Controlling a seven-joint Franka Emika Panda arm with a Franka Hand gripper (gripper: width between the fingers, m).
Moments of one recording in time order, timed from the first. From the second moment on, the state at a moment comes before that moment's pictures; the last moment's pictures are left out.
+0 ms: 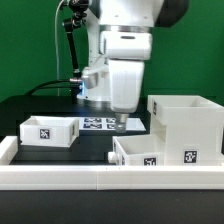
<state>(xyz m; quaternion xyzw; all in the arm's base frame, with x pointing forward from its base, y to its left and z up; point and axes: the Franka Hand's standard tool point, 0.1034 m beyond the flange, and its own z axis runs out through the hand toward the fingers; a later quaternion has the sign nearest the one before) 0.566 -0.038 0.065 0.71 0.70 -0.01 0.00</state>
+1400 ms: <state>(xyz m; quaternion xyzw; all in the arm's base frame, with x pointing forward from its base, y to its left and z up) 0.583 -0.047 0.029 0.68 0.72 0.07 -0.10</state>
